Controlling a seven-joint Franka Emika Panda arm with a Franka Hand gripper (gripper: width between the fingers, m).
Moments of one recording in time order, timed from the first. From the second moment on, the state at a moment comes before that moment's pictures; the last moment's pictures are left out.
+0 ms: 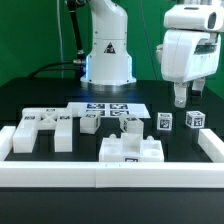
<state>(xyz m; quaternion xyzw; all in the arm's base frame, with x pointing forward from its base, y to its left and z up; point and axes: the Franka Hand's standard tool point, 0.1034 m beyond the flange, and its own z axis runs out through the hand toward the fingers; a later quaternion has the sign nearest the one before) 0.540 0.110 0.088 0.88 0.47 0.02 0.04</state>
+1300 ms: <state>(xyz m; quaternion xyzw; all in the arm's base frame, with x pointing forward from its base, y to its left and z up) 0.553 0.069 0.069 0.95 0.32 0.00 0.03</state>
